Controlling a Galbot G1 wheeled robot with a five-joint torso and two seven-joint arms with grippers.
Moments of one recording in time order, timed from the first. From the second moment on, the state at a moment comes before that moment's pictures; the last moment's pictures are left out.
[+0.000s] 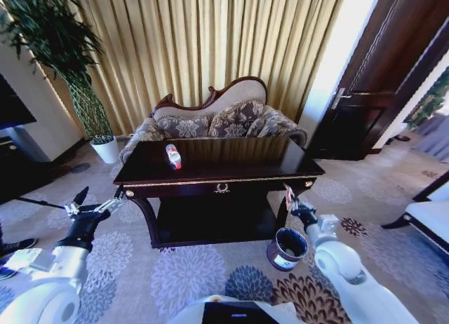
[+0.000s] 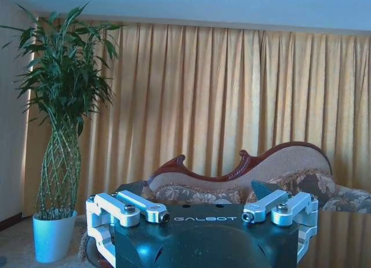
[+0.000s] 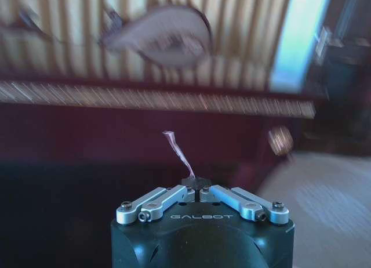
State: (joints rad) left arm 1.81 -1.32 -1.05 -2.50 -0.60 0.20 0.01; right arm -1.46 1.00 0.56 1.83 0.51 -0.25 0.25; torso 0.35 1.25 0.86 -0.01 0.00
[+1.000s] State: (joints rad) left arm 1.83 -1.34 -0.98 -2.50 -0.52 0.20 0.01; right arm -1.13 1.14 0.46 1.11 0.32 -0.11 0.19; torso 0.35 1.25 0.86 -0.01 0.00
